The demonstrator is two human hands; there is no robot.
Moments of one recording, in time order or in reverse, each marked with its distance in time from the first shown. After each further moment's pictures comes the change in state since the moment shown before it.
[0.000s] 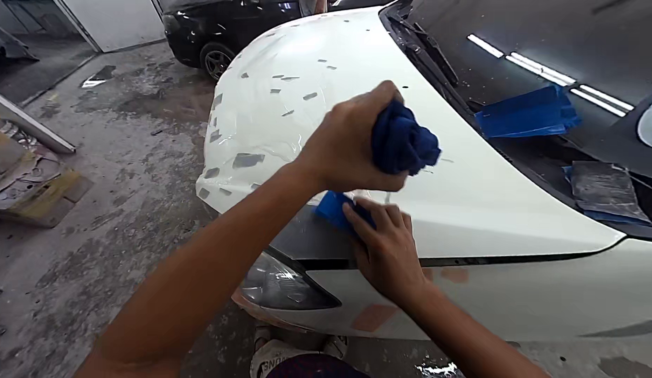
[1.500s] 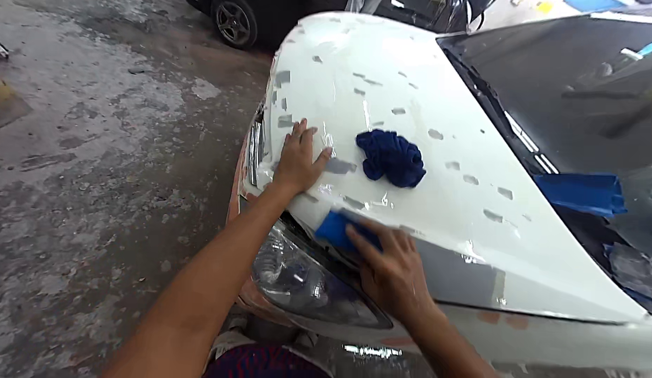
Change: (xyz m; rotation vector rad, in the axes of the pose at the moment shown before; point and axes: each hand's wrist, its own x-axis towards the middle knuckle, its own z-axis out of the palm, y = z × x) left_hand -0.227 -0.230 -0.113 0.251 0.198 -0.720; right_hand 0.095 -0.135 0.110 -0.184 -0.190 -0.070
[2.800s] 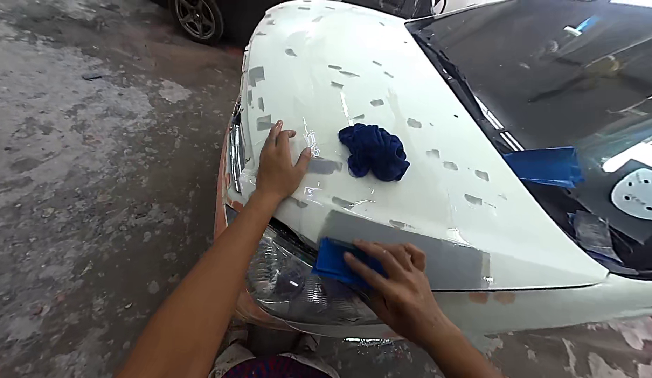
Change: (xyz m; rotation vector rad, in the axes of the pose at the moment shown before) left_hand 0.003 -0.006 -0.004 -0.058 0.062 -0.020; right_hand -0.026 0.007 -0.009 -0.011 -0.030 -0.037
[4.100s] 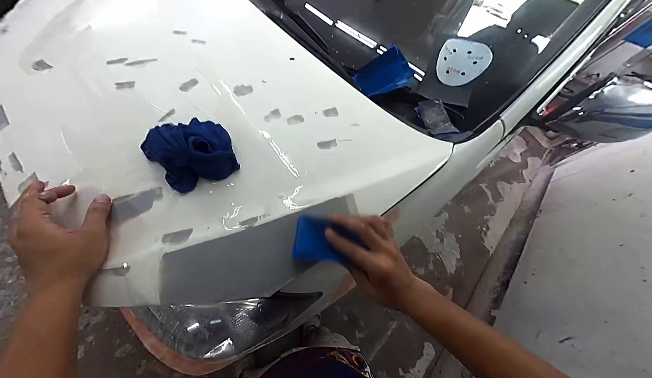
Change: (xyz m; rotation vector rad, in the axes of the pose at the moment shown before) left_hand 0.003 0.010 0.002 0.152 -0.083 -0.040; right_hand -0.144 0.098 -0.061 0.020 0.175 0.377
